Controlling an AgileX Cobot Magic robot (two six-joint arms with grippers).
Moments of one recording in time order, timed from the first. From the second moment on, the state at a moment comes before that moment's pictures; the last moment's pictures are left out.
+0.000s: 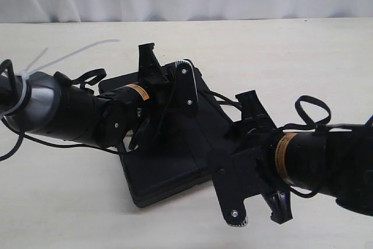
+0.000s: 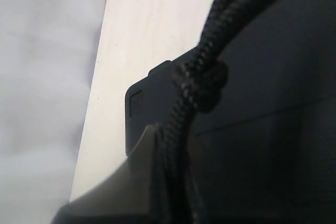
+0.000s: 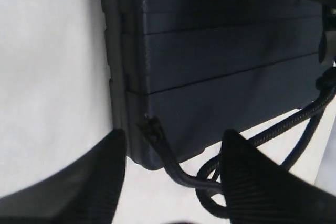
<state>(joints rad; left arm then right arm) -0.74 1.95 -0.86 -0.45 -0.52 1.33 0.85 1.37 -0.58 -0.89 0.36 -0.25</state>
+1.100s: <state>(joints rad) -0.74 1.95 -0.86 -0.45 -0.47 1.32 0.85 1.09 -0.68 -1.11 0.32 0.15</state>
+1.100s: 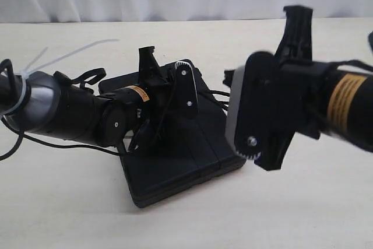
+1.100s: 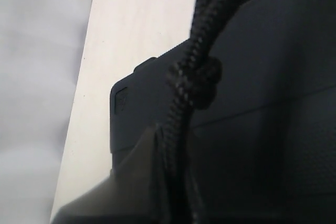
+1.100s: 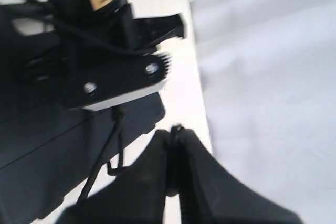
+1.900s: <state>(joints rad) -0.74 1.94 -0.87 -0.82 -0.46 1.40 0.71 1.07 -0.88 -1.12 0.34 0.30</state>
